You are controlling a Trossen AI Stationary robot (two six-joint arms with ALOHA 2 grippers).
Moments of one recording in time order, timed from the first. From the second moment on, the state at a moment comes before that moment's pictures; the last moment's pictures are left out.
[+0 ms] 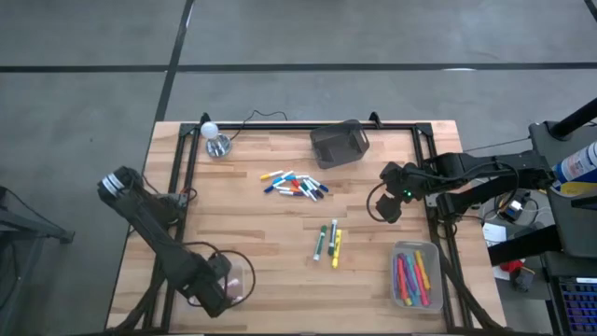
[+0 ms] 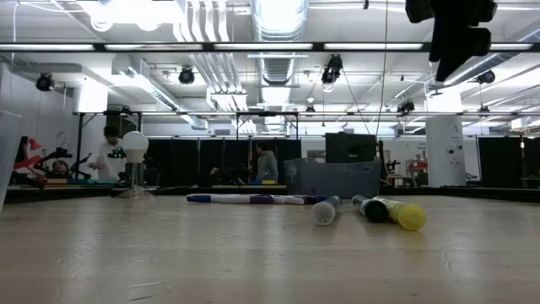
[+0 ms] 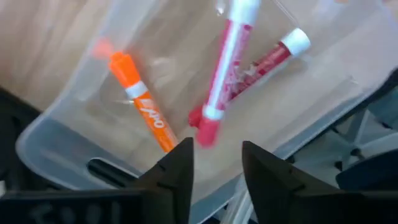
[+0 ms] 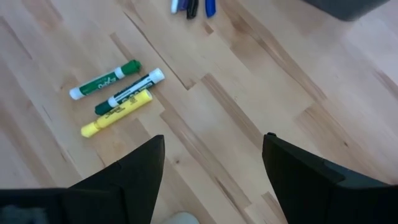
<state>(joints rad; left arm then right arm) -0.83 1.57 1.24 -1.10 0.18 -1.63 0.11 1.08 1.09 -1.16 0.16 0.80</state>
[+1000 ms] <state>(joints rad) -0.63 1.30 1.24 -0.82 -0.60 -1.60 0.10 1.37 1.11 -0.74 0.02 1.03</state>
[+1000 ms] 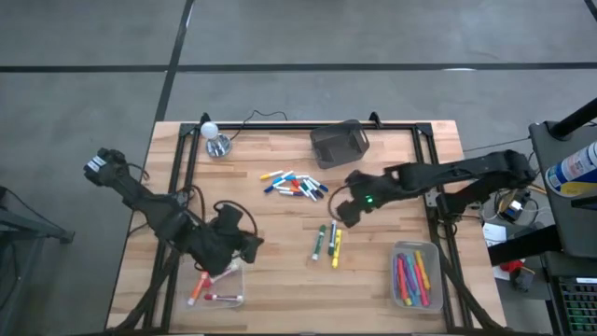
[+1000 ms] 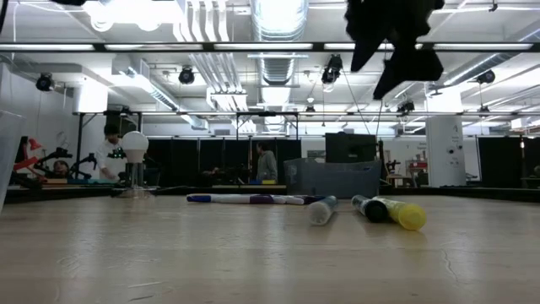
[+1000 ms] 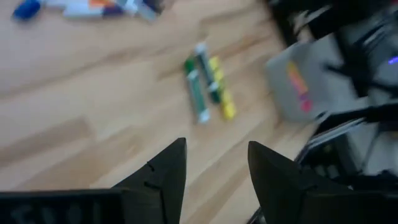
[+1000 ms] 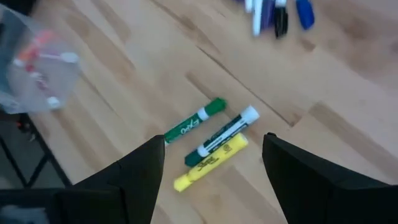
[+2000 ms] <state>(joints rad) -0.62 1.28 1.24 -0.79 -0.73 -1.46 0.00 1.89 1.25 -0.78 -0.21 0.92</state>
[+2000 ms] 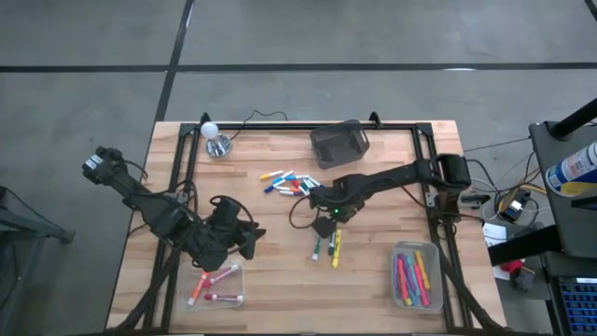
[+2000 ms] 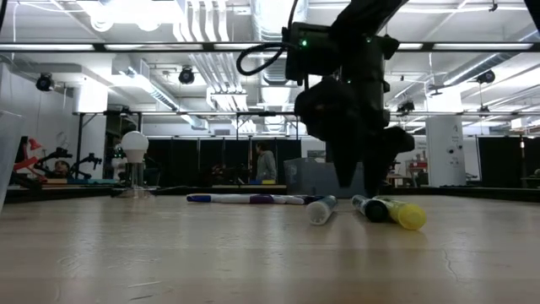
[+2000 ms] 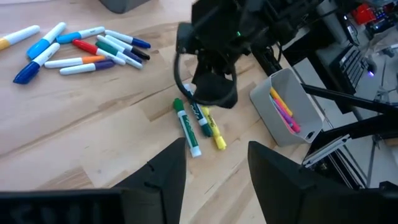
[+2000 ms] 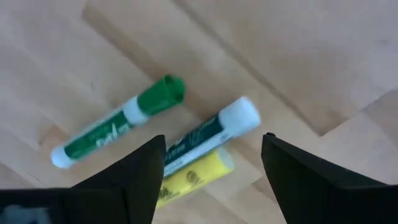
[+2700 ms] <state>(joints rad) -0.62 1.28 1.24 -0.79 -0.79 -1.42 -0.05 1.95 1.25 -0.75 -0.34 0.86</state>
